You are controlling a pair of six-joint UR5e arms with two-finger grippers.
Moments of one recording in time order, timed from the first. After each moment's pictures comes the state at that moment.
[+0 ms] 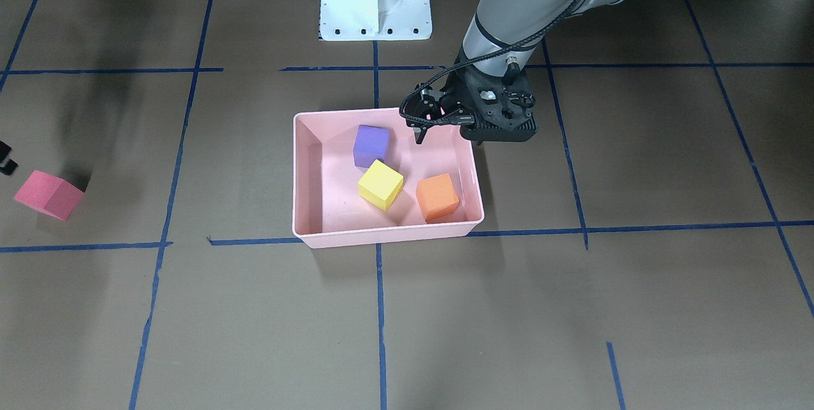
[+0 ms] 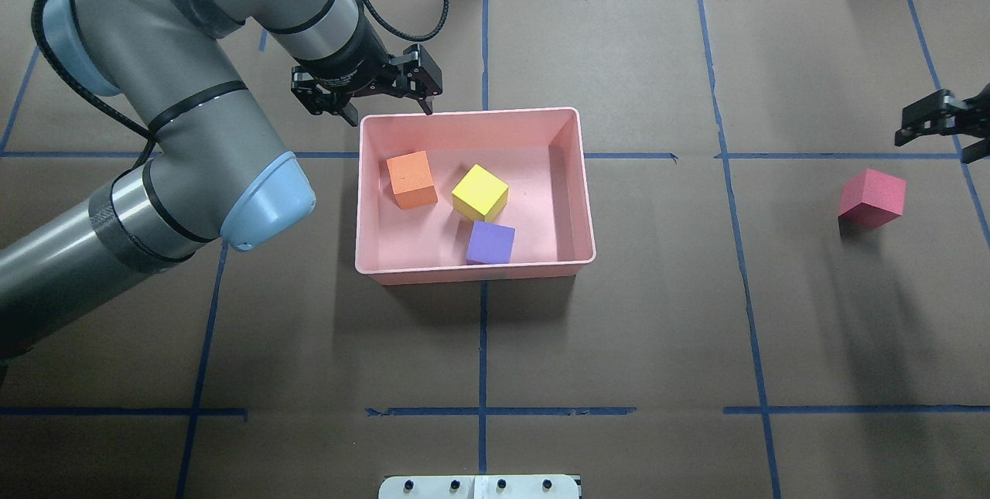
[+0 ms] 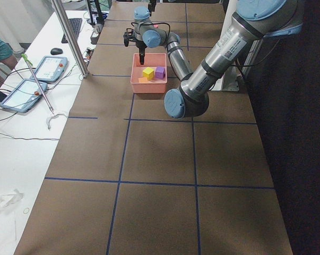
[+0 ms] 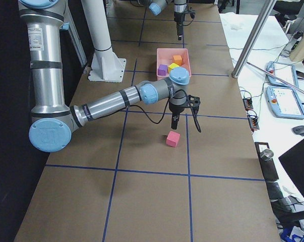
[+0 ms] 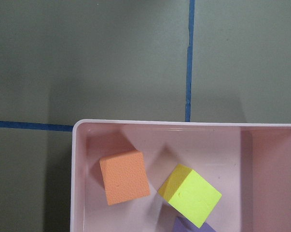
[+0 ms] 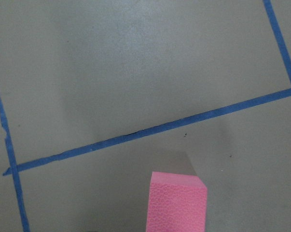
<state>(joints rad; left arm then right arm) -0.79 -2.35 -1.74 -1.51 -2.12 -1.16 1.18 -1.55 1.76 -1.28 2.23 0.91</state>
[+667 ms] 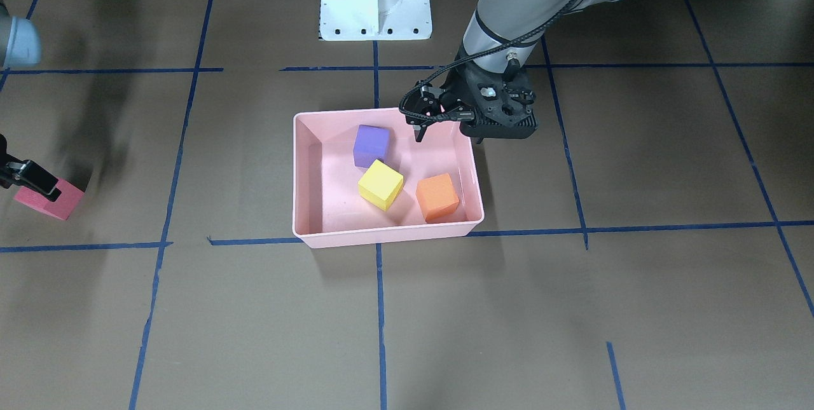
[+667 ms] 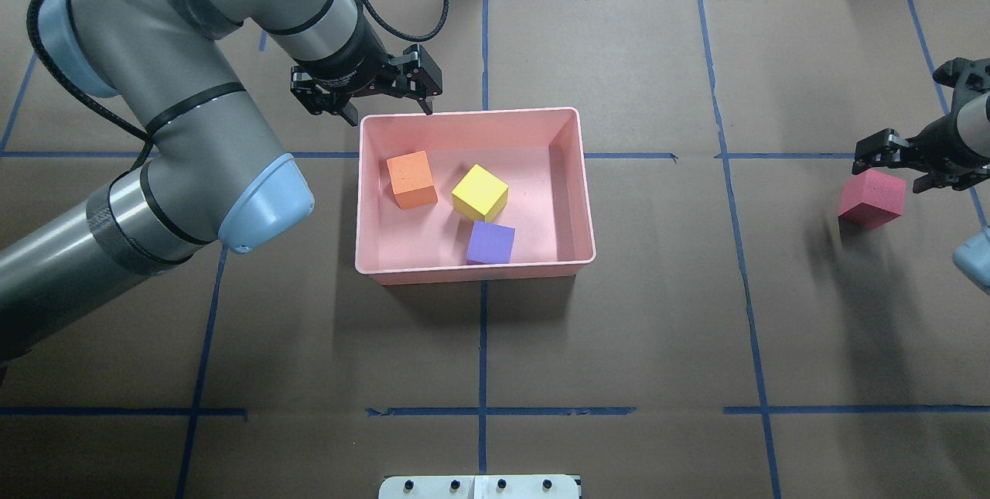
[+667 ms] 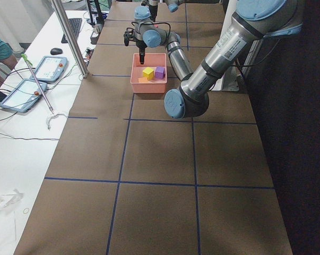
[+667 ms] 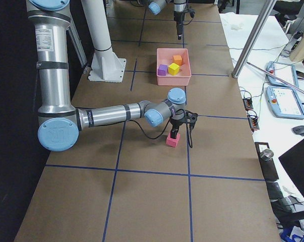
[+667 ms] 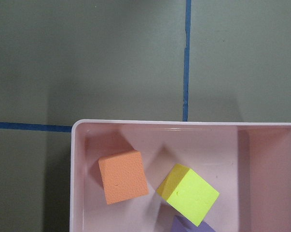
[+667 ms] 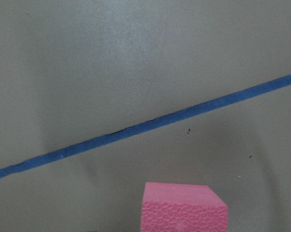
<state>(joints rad) -0.79 -2.35 -1.74 -1.51 -2.11 -1.16 1.07 -1.55 1.64 -1.13 2.14 1.03</state>
